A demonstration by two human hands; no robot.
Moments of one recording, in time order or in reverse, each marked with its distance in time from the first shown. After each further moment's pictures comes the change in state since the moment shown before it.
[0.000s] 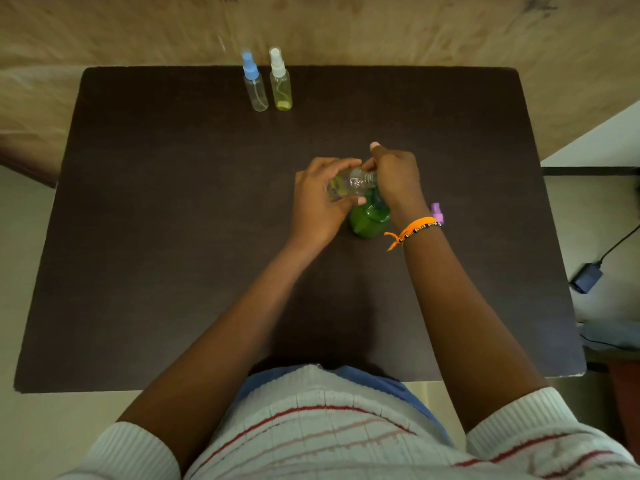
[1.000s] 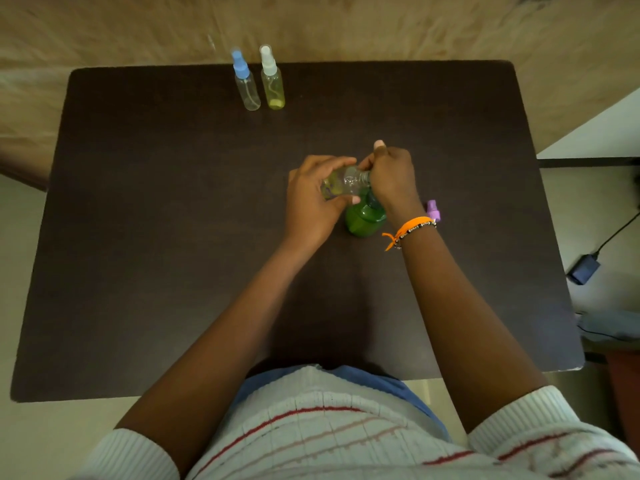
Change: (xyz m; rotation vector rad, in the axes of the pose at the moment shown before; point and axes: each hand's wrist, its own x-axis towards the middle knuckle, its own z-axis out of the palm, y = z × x) left_hand 0.002 0.000 0.001 0.035 0.003 0.010; right_hand 0.002 0.005 0.000 -0.085 0.077 -0.043
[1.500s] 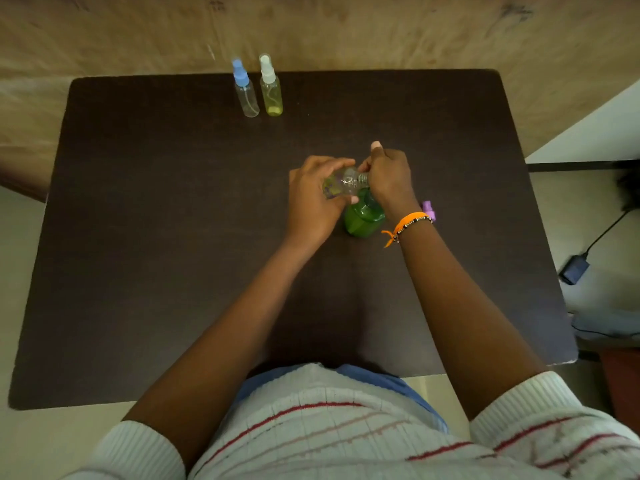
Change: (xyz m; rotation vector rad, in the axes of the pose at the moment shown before) left_hand -0.002 0.009 -0.005 0.045 -0.014 0.004; right_hand -0.001 -0.001 0.000 -0.033 0.017 0.001
